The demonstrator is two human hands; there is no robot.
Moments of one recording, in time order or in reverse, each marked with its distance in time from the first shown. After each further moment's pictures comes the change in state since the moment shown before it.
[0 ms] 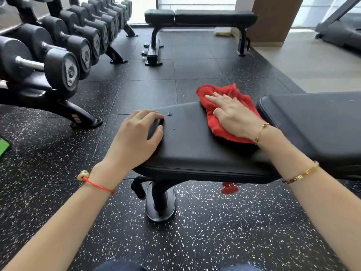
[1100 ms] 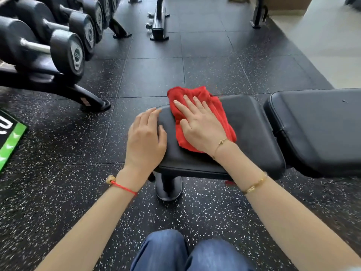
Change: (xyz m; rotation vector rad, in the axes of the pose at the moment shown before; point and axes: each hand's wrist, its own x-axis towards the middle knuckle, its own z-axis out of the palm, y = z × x) left_hand -0.007 0.004 0.001 0.084 0.073 -0.207; right_hand 0.006 -0.086 0.040 -0.052 0.001 -0.102
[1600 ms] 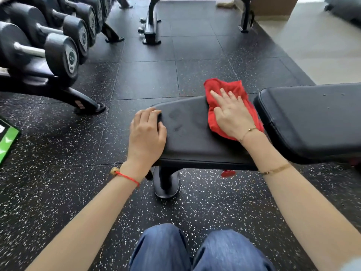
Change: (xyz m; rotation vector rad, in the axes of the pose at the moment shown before) left_hand -0.002 -0.003 0.007 0.007 0.004 0.007; right_hand -0.019 0.070 -0.027 -0.053 0.056 0.260
